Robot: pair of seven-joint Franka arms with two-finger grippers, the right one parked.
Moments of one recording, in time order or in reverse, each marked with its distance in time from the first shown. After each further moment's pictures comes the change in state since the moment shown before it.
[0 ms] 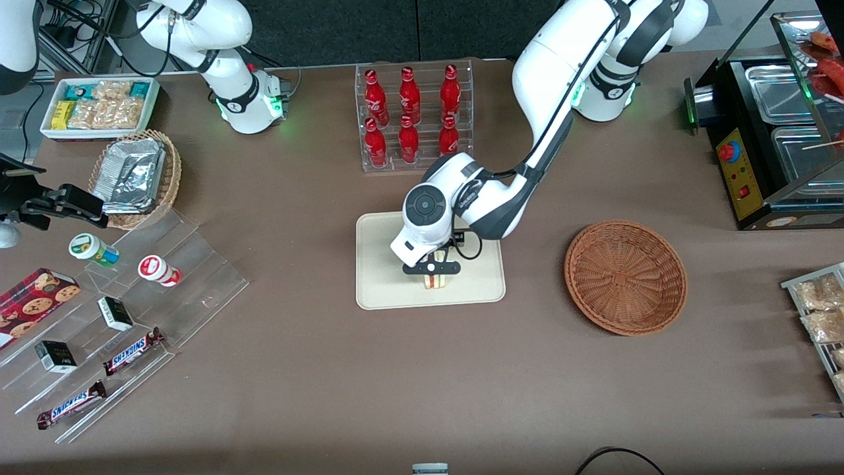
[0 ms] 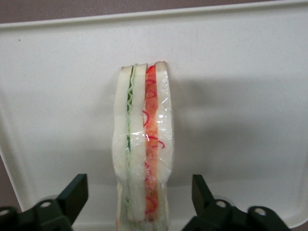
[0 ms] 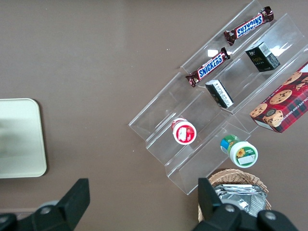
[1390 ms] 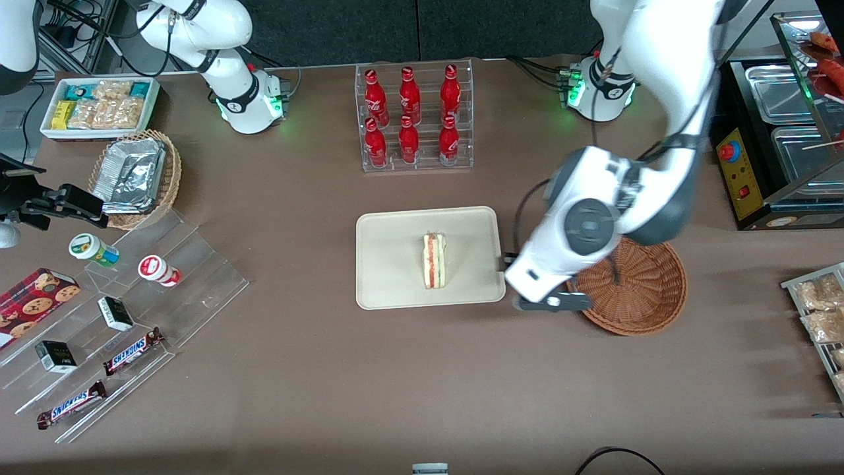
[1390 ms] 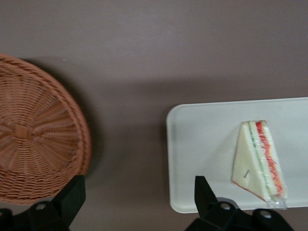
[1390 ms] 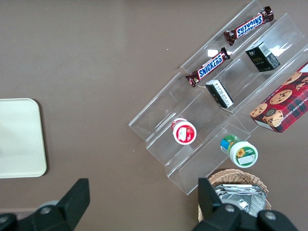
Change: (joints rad) arm 0.351 -0.293 0.041 -0.059 -0.027 -0.239 0.363
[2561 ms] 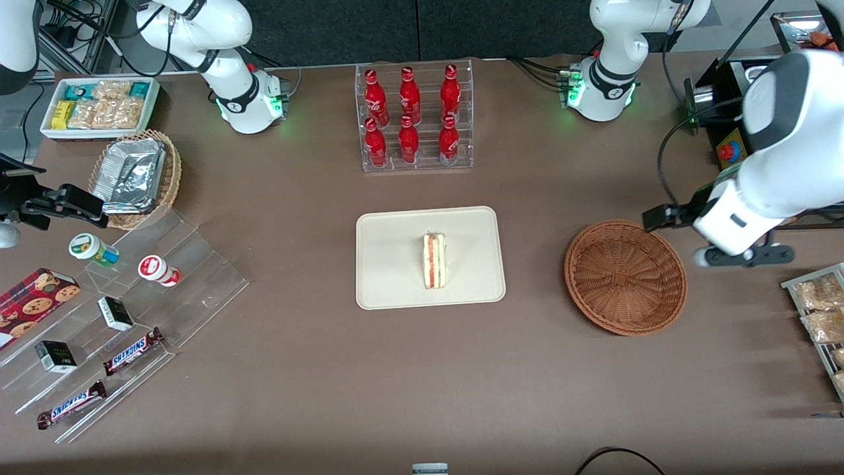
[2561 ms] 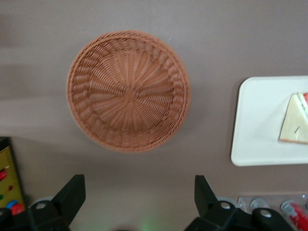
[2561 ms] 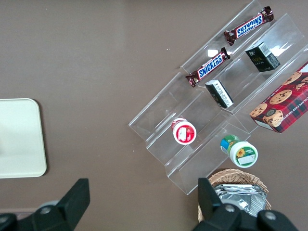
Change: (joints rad) arm 0.314 -0.361 -0.003 -0.170 -0.010 -0.223 0.273
